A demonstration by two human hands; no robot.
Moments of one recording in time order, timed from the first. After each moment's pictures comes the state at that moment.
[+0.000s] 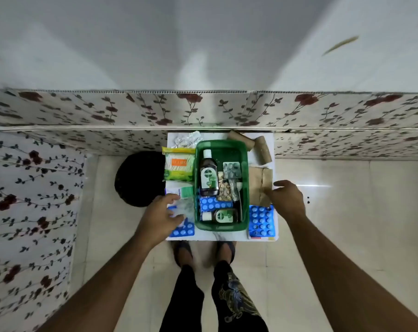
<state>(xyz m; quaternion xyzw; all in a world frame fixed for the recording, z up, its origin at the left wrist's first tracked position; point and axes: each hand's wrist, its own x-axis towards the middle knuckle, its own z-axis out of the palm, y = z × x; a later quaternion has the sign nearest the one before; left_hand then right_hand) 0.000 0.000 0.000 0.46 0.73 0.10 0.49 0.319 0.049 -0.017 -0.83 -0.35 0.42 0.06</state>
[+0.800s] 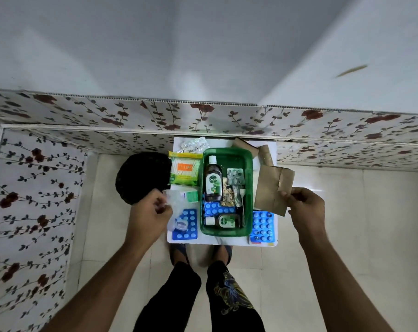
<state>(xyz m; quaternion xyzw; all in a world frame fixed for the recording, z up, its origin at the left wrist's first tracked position) -0.023 0.007 0.033 0.50 0.76 0.19 0.36 0.308 0.039 0.055 -0.81 -0.24 0.44 0.29</state>
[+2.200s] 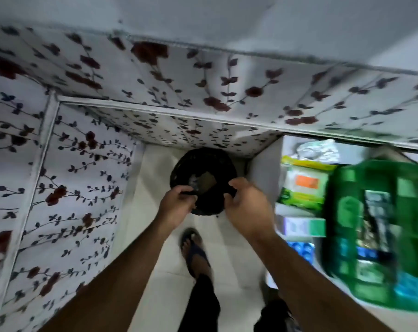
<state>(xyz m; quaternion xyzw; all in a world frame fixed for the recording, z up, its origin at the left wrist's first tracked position) -0.246 0.050 -0.162 0.20 0.77 0.22 0.56 -0.068 0.083 -0.088 -0.69 -0.60 0.40 0.01</state>
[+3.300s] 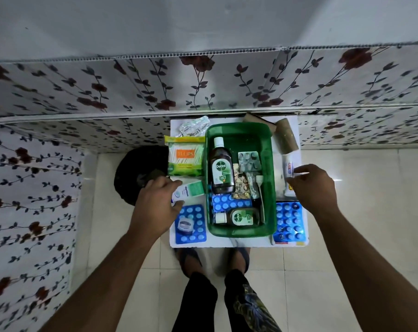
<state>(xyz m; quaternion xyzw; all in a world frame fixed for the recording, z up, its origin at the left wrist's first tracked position) -0.028 0.027 -0.053 0.70 0.67 -0.01 0.22 0.309 0.059 -0.058 -0.85 -0.38 0.36 0.09</state>
